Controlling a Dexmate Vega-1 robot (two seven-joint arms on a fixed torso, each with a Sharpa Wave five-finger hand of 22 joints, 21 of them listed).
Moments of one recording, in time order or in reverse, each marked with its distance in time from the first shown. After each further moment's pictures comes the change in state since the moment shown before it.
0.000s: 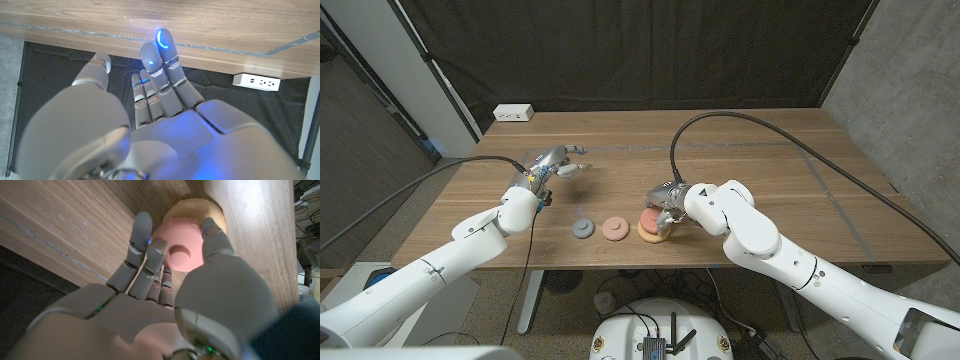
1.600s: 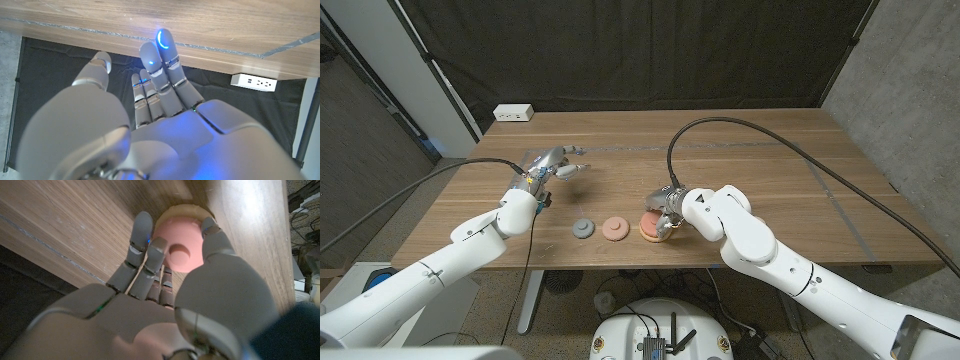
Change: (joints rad) left arm 0.020 0.001 -0.011 -0.006 -0.014 -0.010 0.022; left_hand 0.000 0.000 0.010 0.004 0.000 0.005 0.005 0.000 0.000 0.005 -0.005 0.000 0.000 0.000 0.000 0.005 -0.002 -0.008 0.003 0.015 -0.008; right arm -0.025 0.022 -0.003 0.019 -0.059 0.019 0.021; right_hand 0.000 0.000 0.004 -0.004 -0.001 0.012 -0.005 -0.011 0.007 0.005 0.005 -0.008 0.000 0.000 0.000 -0.029 0.005 0.000 0.000 -0.008 -0.005
